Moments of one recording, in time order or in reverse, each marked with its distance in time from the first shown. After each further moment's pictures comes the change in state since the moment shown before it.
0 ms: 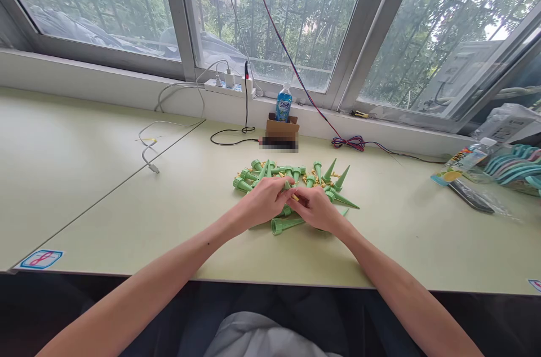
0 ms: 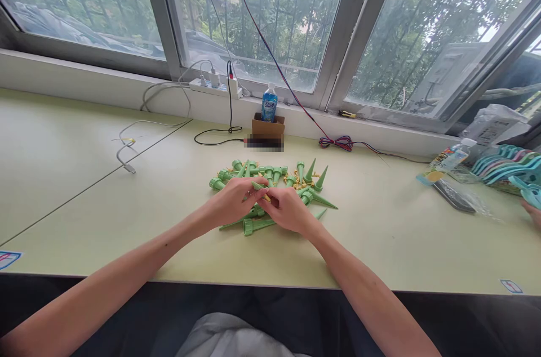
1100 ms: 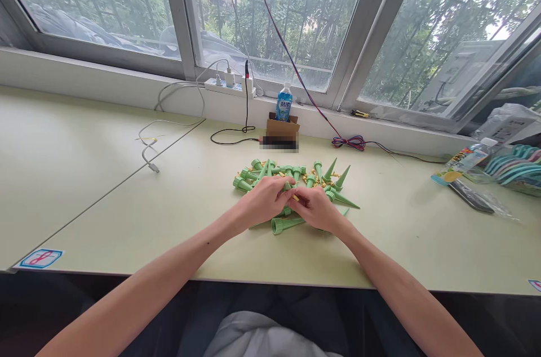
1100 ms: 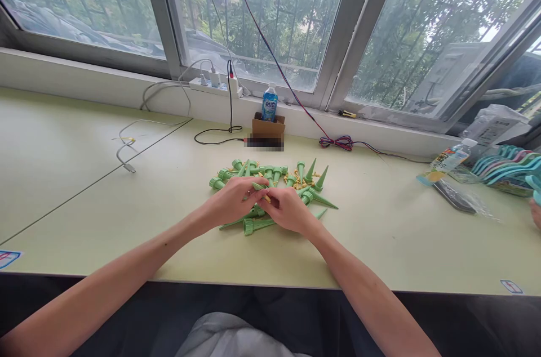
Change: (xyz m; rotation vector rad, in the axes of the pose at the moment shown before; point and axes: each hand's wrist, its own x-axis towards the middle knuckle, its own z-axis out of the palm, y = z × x) left_hand 0.001 -0.003 0.001 0.009 0.024 0.012; right_hand -0.001 -0.001 -0.001 0.023 -0.023 0.003
